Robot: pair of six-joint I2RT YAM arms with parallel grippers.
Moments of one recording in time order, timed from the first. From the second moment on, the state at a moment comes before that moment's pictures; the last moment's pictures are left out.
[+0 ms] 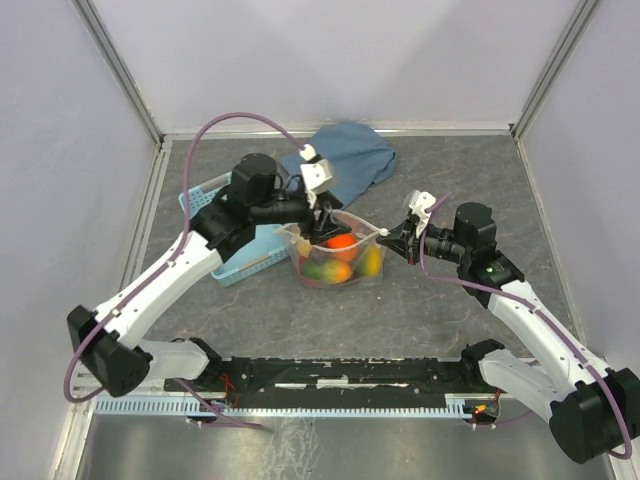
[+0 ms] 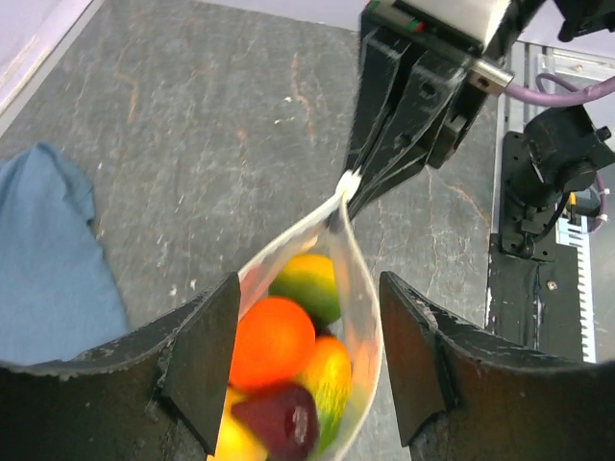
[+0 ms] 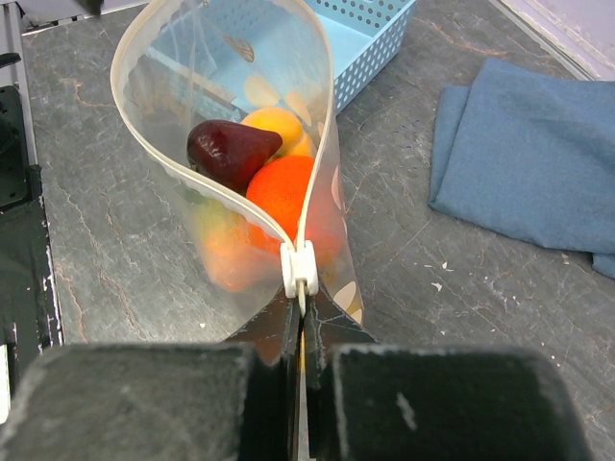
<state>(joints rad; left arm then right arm) -0.65 1.24 1.25 -0.31 0.62 0.18 0.37 0.94 0.68 0.01 -0.75 -0.20</state>
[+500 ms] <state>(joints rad) -0.83 1.48 1.42 -0.35 0.61 0.41 0.37 0.94 0.68 0.01 -0.75 -0.20</state>
